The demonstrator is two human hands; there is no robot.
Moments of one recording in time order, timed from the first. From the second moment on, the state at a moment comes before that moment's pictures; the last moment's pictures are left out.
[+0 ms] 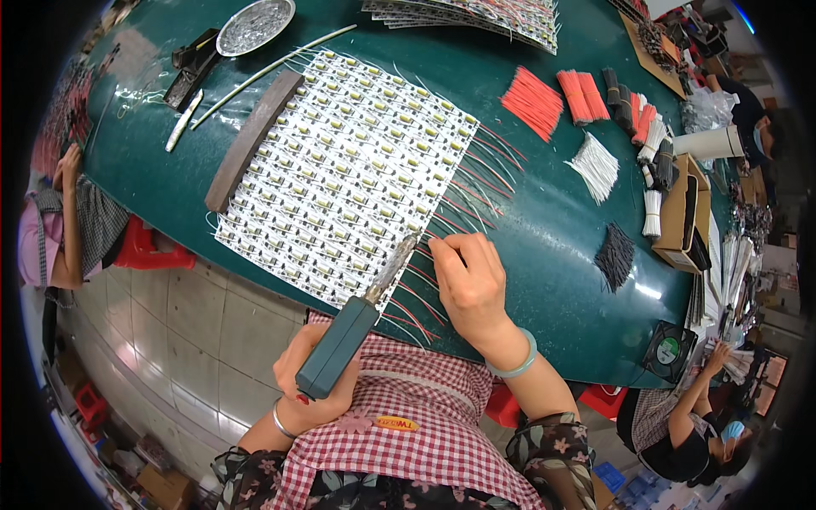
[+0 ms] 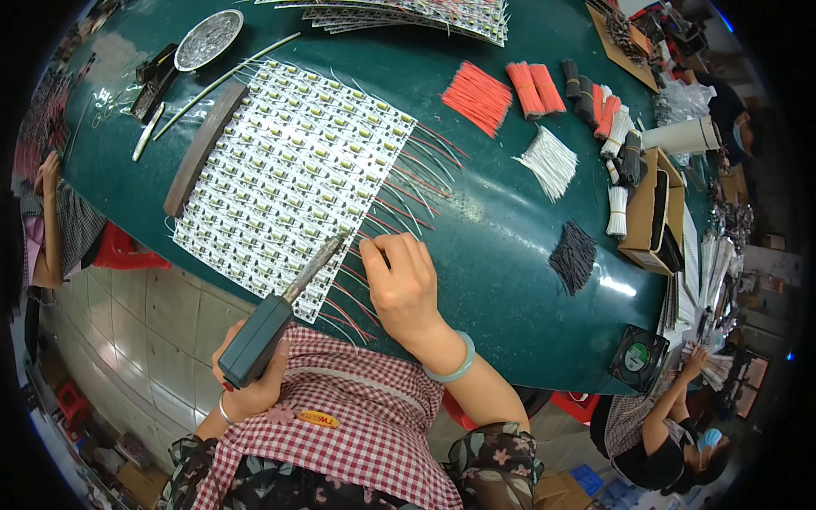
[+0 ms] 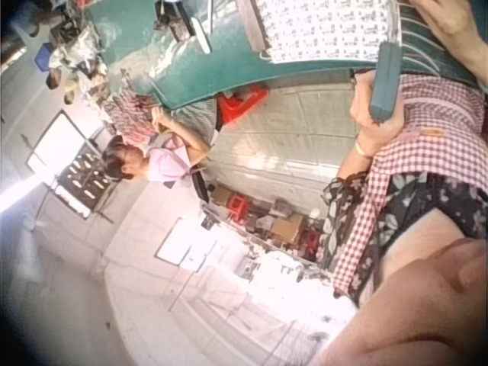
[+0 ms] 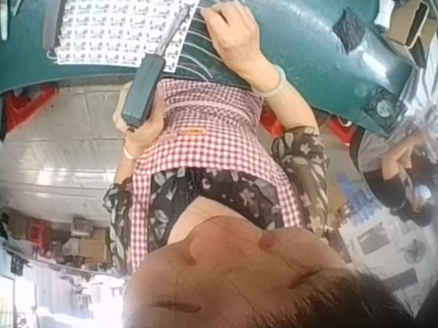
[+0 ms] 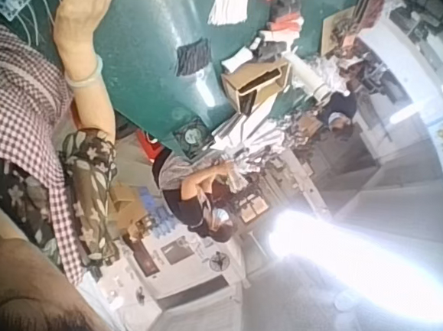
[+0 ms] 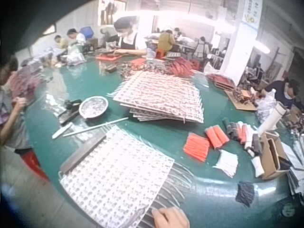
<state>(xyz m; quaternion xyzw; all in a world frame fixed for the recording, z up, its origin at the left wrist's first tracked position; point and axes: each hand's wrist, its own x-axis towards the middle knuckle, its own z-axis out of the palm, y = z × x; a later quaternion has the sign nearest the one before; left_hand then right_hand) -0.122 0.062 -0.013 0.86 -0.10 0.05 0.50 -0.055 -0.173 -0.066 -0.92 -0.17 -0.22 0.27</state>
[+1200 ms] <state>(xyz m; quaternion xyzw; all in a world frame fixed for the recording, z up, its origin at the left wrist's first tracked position) -0.127 0.057 -0.025 0.86 -0.11 0.04 0.50 -0.063 -0.177 -0.070 -0.91 -0.16 -0.23 0.30</state>
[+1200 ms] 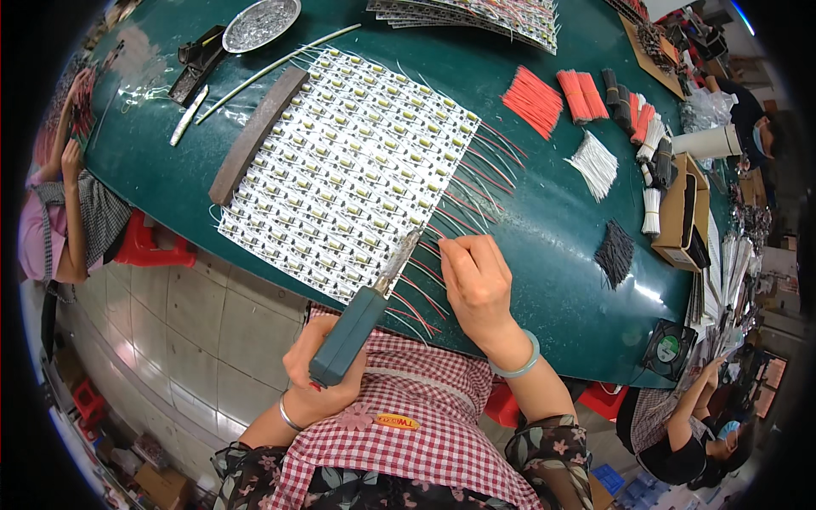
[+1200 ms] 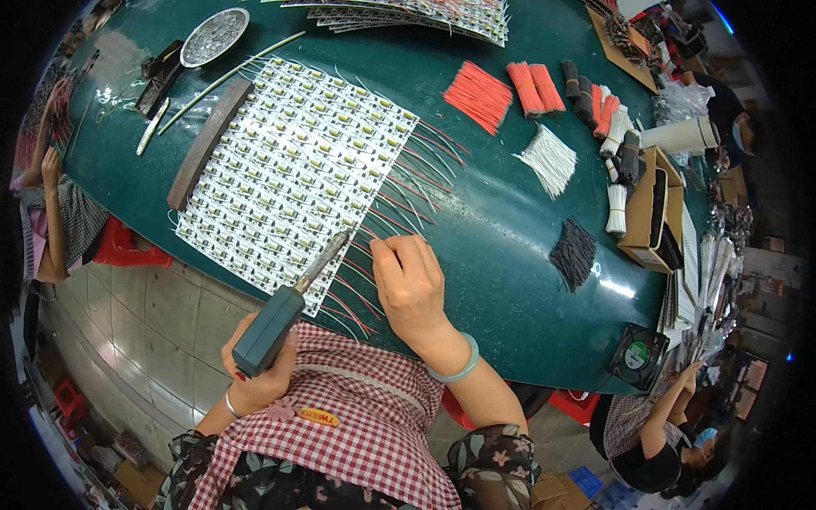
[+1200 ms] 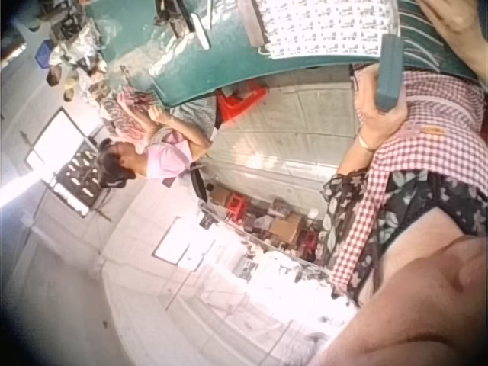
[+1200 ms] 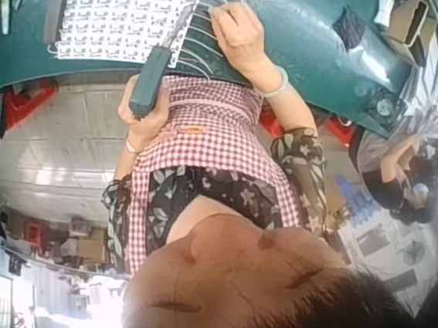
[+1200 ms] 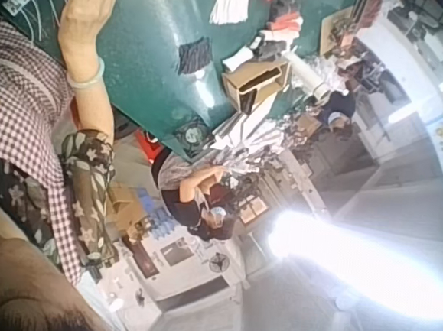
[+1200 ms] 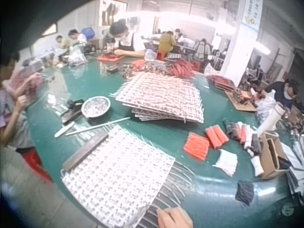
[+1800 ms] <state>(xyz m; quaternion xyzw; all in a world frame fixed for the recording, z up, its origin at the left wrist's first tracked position) -0.136 0.089 -0.016 0.34 0.22 -0.18 0.90 -0.083 -0.191 -0.042 -0.92 -0.12 -0.22 0.32</state>
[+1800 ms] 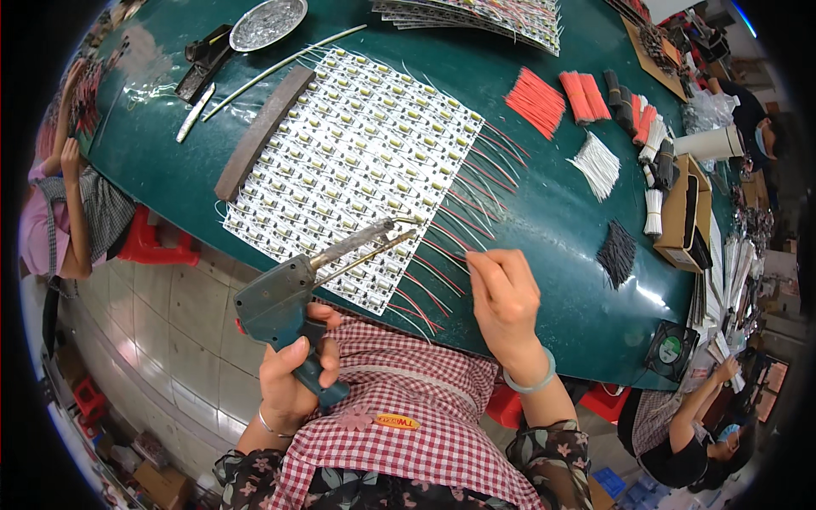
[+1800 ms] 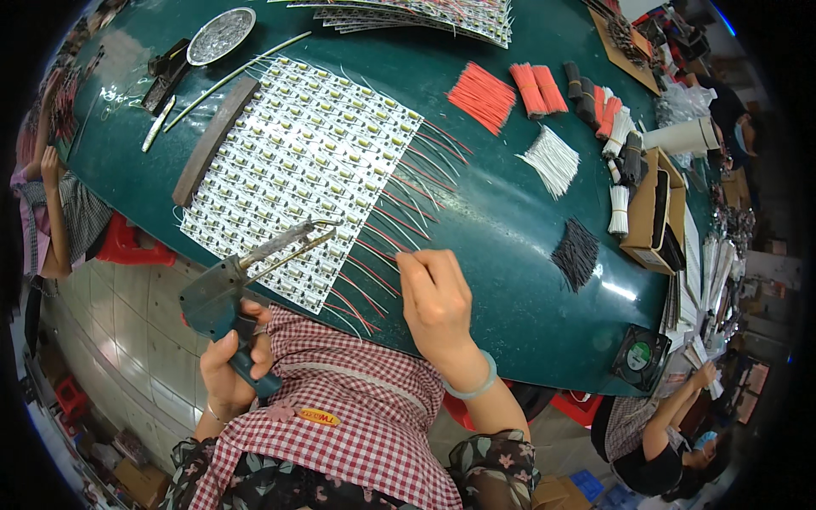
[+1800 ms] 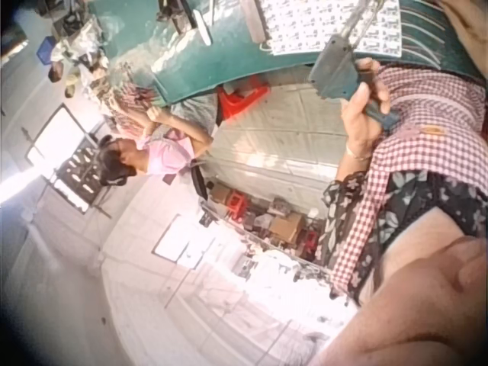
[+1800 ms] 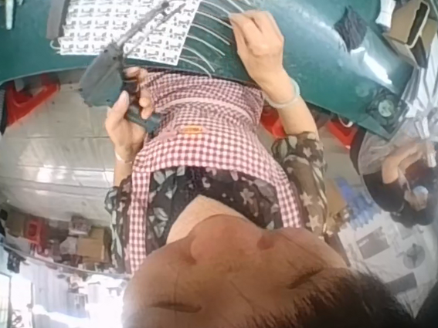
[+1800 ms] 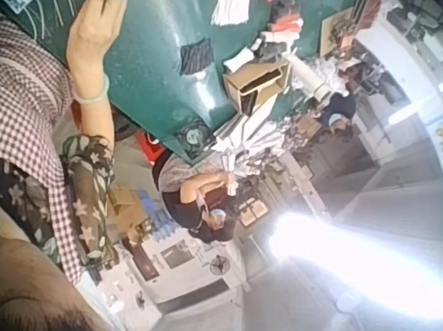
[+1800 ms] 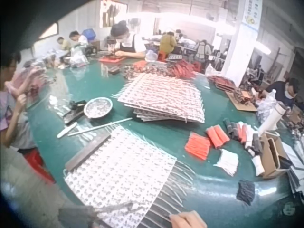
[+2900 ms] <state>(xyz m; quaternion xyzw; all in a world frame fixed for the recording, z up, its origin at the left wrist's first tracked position) -0.149 0.077 -0.029 0.84 -0.08 -0.07 0.53 -0.072 -0.158 -0.068 -0.91 -0.15 -0.22 0.33</state>
